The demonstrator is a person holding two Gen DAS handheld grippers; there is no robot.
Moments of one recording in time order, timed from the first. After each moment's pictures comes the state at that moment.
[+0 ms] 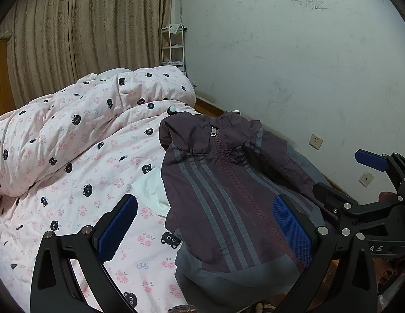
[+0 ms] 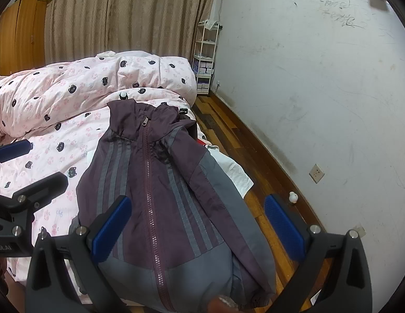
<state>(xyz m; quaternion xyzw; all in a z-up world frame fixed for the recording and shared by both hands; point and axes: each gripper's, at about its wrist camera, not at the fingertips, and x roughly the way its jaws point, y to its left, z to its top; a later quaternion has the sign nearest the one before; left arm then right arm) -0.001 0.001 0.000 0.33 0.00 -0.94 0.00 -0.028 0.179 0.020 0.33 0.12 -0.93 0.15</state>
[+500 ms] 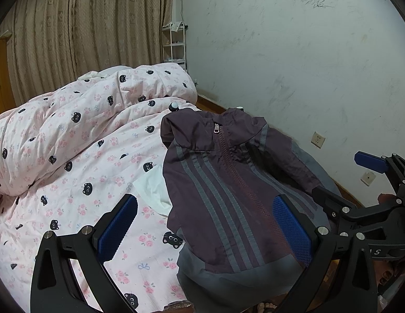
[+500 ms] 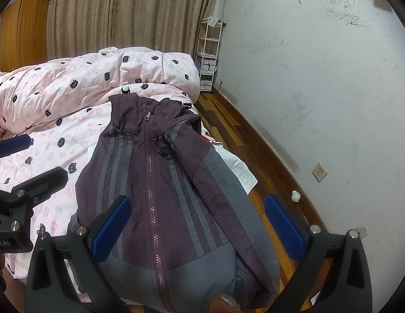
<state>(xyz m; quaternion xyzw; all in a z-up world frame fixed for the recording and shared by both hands) -0.006 -0.001 -0.007 0.34 0.00 -0.94 0.01 -0.033 0.174 0.009 0.33 0.13 -0.92 0.15</state>
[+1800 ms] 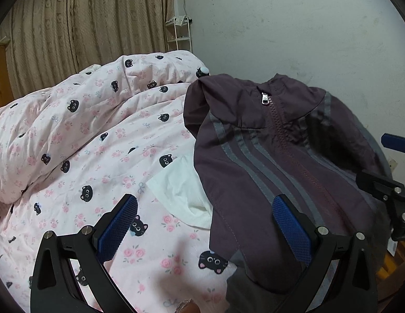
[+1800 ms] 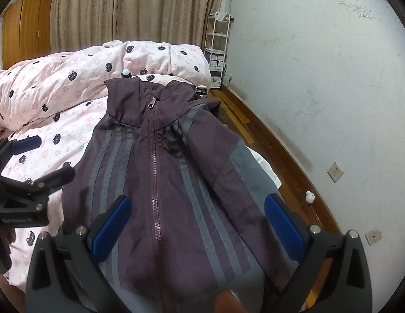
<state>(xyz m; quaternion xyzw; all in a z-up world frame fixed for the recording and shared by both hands) -0.054 -0.050 -0.081 0.34 -0.03 -0.94 0.04 -0.073 0.144 -0.040 0.34 0.12 -0.92 0.18</state>
